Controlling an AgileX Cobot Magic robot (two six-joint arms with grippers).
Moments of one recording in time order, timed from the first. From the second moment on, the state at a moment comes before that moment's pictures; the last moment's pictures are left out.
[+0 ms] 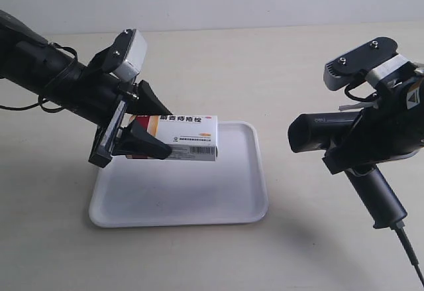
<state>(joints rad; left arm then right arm) -0.30 1.90 -1.05 -1.12 1.00 2.10 0.52 1.35 -0.66 -0.01 0.54 -0.12</state>
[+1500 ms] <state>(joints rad) -0.24 1.95 -1.10 -1.10 1.13 2.10 0.52 1.34 -0.65 -0.27 0.51 0.11</state>
